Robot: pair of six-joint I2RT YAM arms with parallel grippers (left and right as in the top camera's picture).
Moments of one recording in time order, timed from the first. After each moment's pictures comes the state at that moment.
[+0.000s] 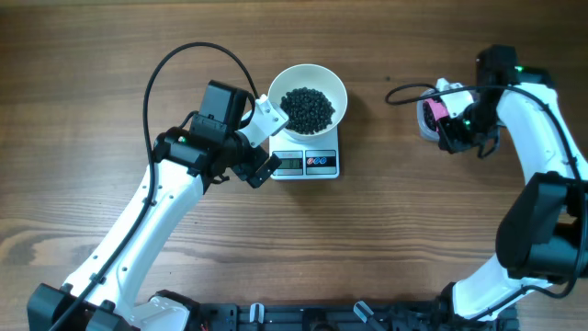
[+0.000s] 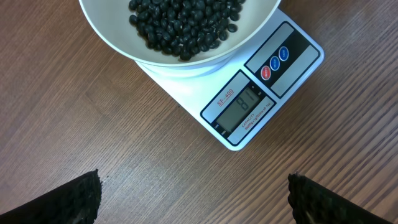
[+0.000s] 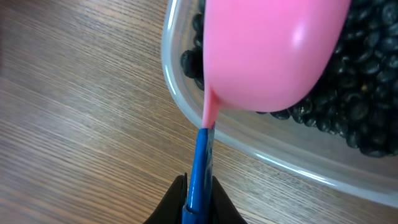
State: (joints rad) left arm -0.38 1.42 1.12 -0.77 0.11 0.45; right arm -0.15 1.84 1.40 -1.13 -0.15 -0.49
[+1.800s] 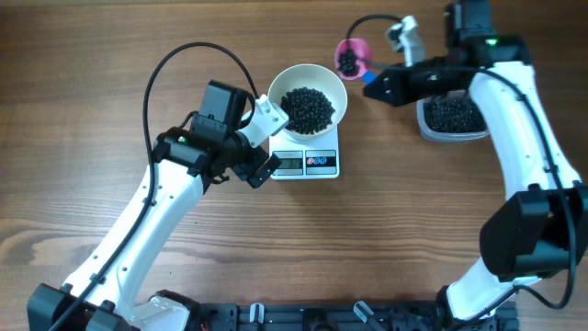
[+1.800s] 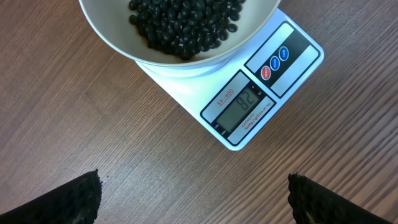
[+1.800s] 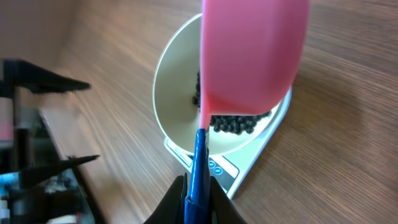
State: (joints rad) left arm -0.38 1.42 1.12 -0.77 0.11 0.45; right arm 0.10 1.84 1.66 -1.04 -0.74 -0.23
